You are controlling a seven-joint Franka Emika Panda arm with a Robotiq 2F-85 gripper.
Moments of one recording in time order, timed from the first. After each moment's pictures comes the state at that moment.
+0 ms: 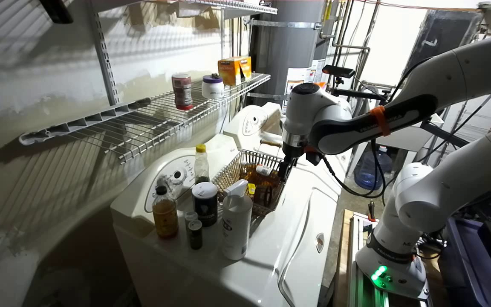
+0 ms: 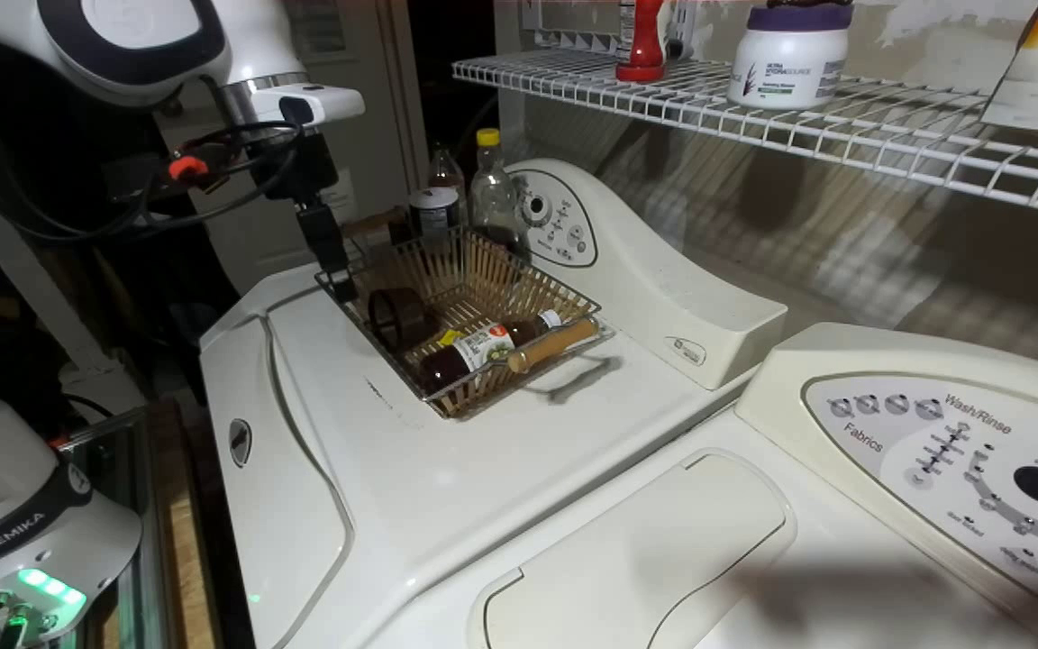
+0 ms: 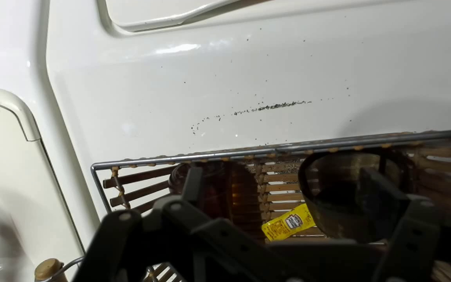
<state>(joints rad) -0.13 -0.54 0.14 -2.68 -0.22 2.19 0.28</state>
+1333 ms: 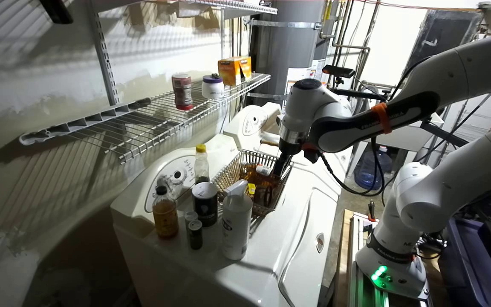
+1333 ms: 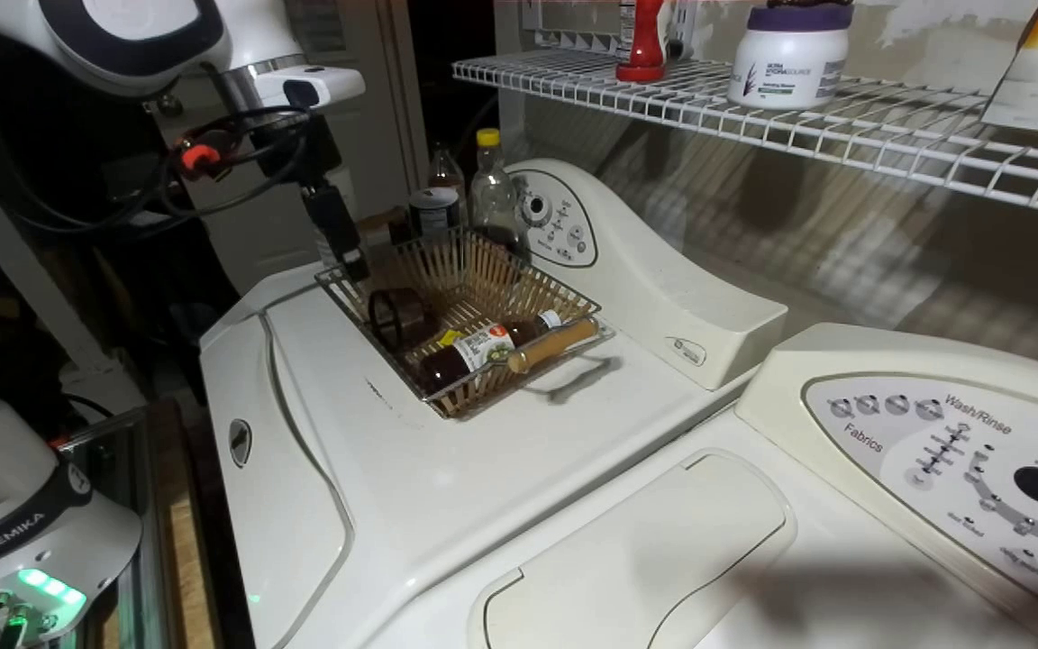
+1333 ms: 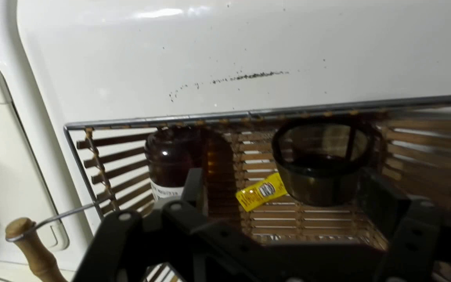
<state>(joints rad) -0.09 -0.54 0.12 -2.66 -0.20 2.24 0.23</state>
